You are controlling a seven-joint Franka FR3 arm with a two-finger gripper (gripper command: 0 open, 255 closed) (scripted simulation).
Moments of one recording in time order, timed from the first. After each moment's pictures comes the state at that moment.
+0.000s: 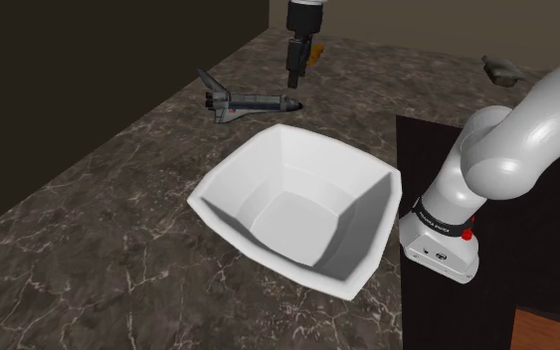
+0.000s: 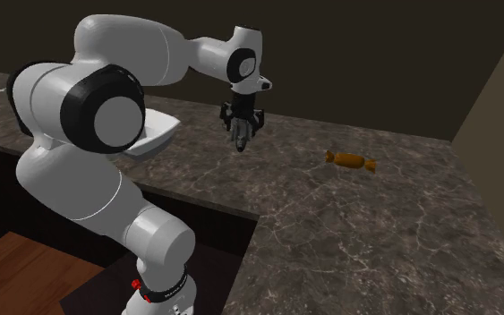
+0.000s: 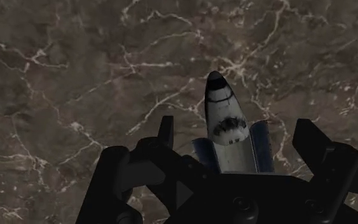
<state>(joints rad) 0.20 -0.34 0.00 -2.20 0.09 1.84 -0.27</state>
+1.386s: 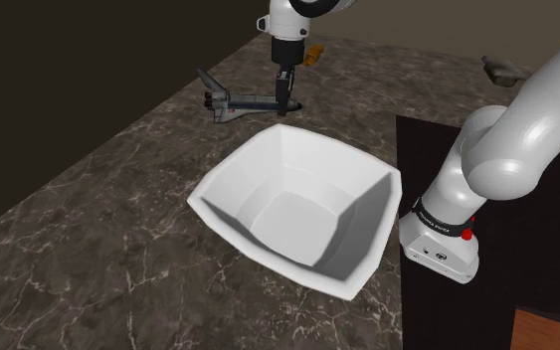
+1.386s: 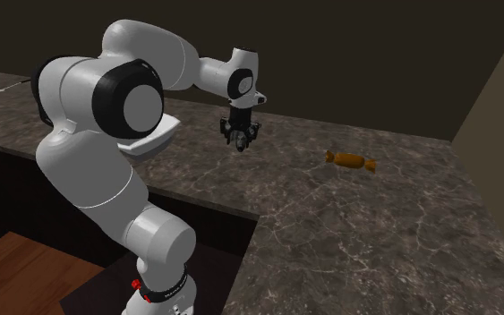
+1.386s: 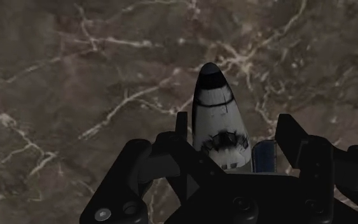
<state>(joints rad) 0.24 -0.22 0.02 -2.25 0.10 1.97 -0.35</state>
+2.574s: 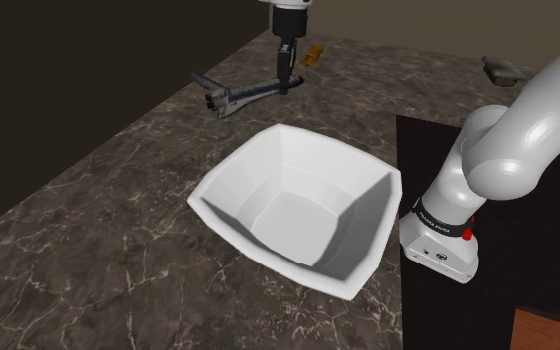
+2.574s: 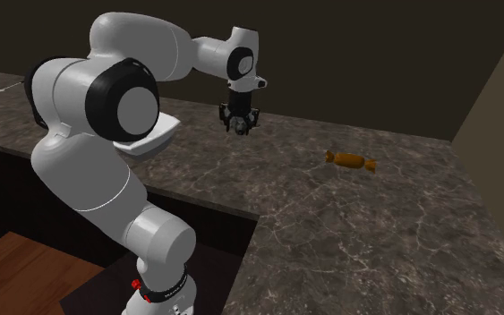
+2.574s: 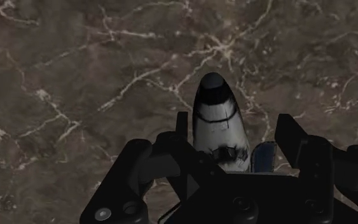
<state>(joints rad) 0.23 -0.25 0.01 -2.13 0.10 1.83 -0.34</state>
